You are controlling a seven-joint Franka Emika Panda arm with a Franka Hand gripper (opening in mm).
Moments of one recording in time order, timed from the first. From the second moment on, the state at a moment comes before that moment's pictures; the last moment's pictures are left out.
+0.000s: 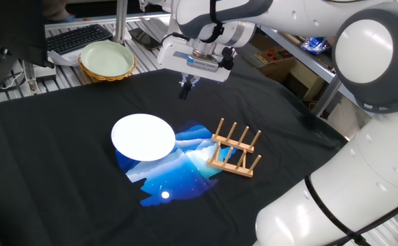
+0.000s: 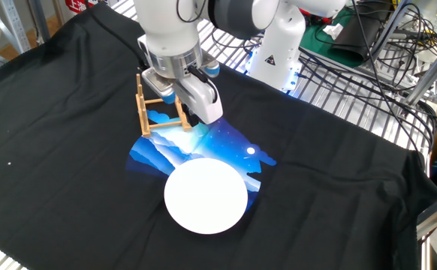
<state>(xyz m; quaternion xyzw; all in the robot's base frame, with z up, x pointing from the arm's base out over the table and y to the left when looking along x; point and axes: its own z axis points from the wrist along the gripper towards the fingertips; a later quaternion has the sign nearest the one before) 0.483 -0.032 0.264 -0.19 -0.98 -0.09 0.06</state>
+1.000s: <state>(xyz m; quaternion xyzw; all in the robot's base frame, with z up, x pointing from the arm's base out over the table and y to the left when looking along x) 0.465 -0.042 0.217 -0.17 -0.98 -0.11 0.07</state>
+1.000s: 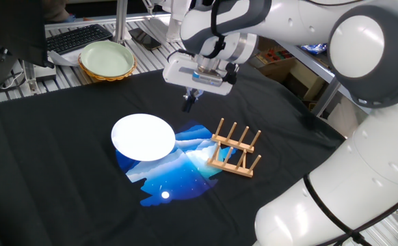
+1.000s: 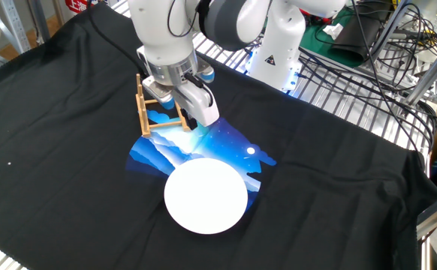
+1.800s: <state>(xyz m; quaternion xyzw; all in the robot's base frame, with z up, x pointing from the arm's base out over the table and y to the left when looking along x) 0.468 -0.037 0.175 -0.18 -0.98 -0.12 0.06</state>
